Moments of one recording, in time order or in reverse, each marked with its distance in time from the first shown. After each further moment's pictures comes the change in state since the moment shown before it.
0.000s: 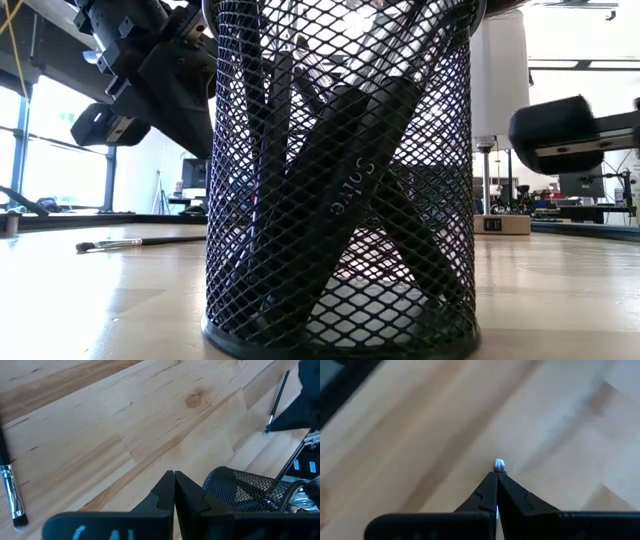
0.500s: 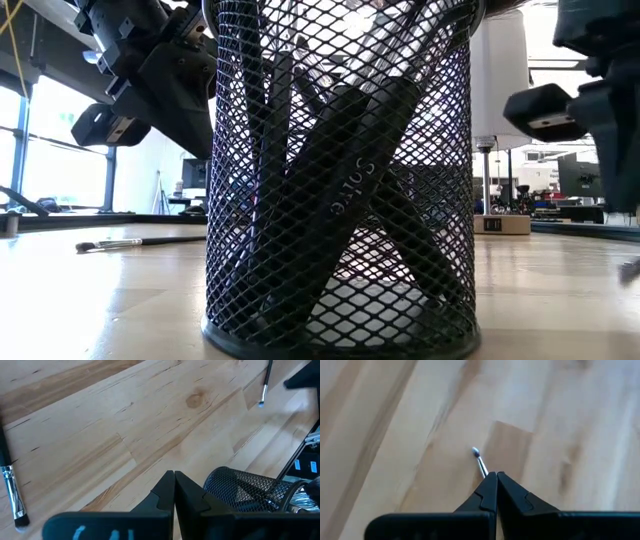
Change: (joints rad) left arm 0.001 0.000 0.000 -0.002 0.000 0.004; right arm -0.033 -0.244 -0.120 -0.080 0.197 0.264
